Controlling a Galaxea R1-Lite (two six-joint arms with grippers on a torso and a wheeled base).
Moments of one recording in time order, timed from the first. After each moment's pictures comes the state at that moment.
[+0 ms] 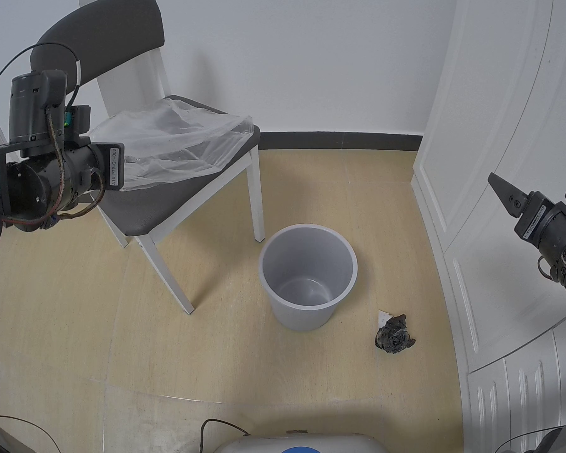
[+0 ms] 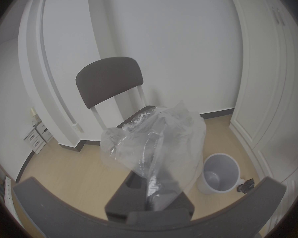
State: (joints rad) left arm -0.38 1.53 -1.12 -0.18 0.50 0.05; right arm 0.46 1.26 -0.52 -0.82 -0.43 0.30
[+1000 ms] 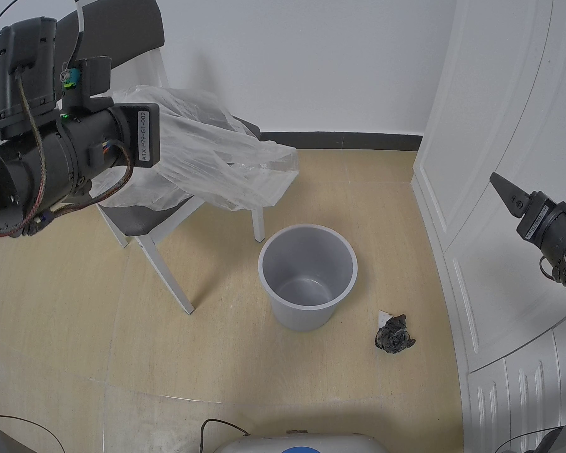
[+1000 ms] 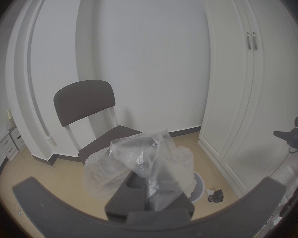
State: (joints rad) left arm -0.63 1.46 -1.16 -0.24 0.48 0.07; right arm 0.46 1.25 -0.52 -0.82 -0.43 0.29
